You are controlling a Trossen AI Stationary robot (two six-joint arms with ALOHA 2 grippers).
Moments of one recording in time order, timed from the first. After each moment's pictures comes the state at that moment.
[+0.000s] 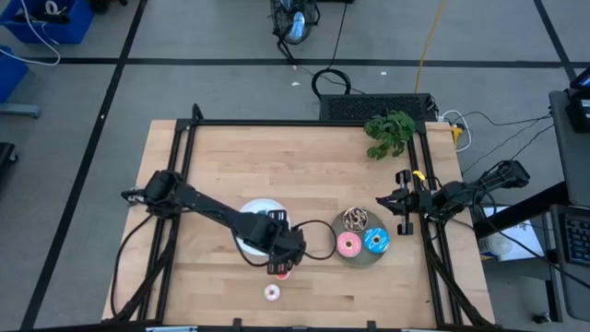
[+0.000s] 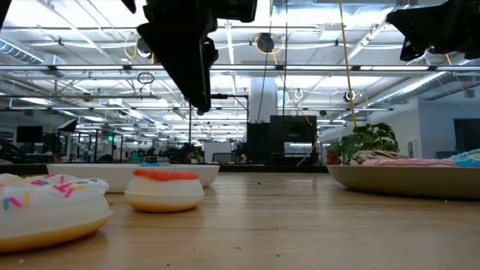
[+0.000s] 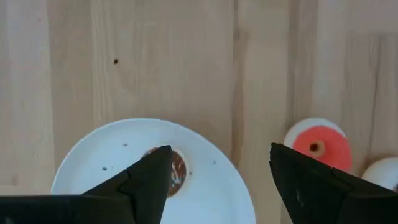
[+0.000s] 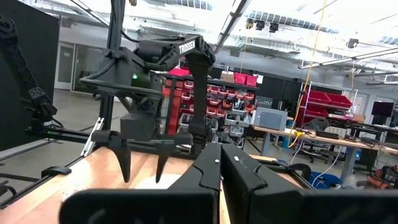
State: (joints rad) left arm -0.36 1.98 1.61 -0.94 -0.18 -0.34; right arm 0.39 0.16 0.02 0.41 0.36 -0.25
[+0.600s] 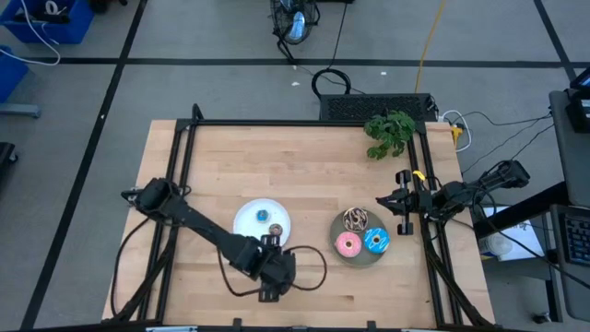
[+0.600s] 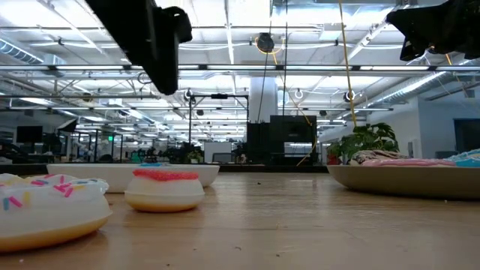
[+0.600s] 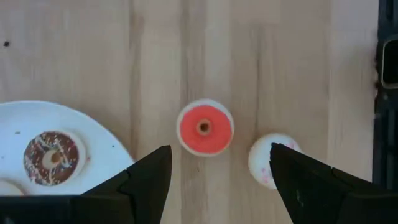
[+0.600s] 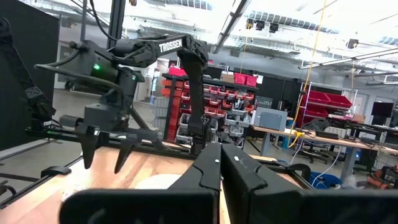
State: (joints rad) left arm -0.52 1.98 1.61 -0.87 -0.11 -0.51; right arm 0.39 0.16 0.02 0.41 0.36 -0.25
